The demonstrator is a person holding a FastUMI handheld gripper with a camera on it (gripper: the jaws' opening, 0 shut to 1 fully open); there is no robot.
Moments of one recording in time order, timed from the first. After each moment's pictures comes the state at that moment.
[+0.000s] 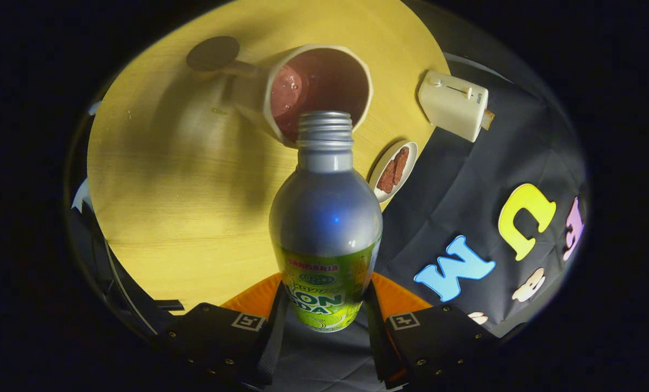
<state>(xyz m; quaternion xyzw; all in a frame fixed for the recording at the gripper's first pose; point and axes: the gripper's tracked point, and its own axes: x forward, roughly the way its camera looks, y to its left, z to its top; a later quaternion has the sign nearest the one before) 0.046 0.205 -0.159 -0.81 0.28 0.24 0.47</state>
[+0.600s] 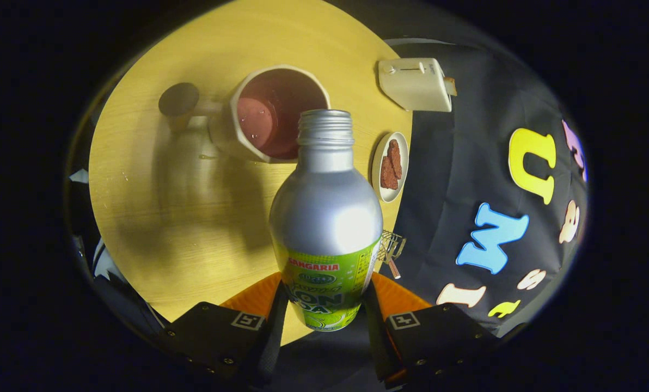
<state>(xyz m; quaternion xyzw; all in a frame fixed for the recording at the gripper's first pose) 0.031 0.195 -0.182 -0.67 0.32 0.27 0.61</state>
